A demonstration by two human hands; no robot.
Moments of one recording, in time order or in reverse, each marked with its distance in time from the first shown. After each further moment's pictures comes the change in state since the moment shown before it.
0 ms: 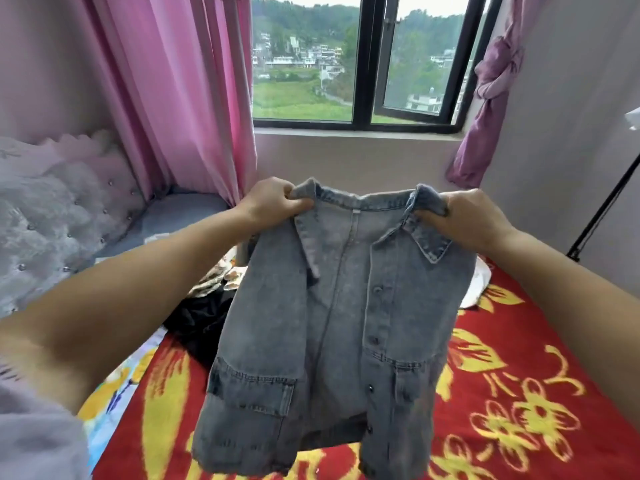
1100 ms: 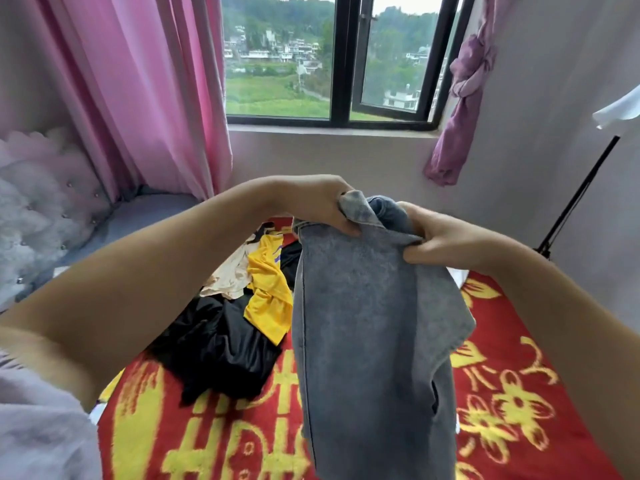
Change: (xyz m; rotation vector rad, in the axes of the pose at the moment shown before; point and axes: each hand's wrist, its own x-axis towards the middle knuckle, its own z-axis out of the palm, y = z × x) left_hand 0.029 0.089 0.019 0.114 -0.508 0.377; right_hand -0.014 -0.029 -0.024 0.678 -0.596 0.021
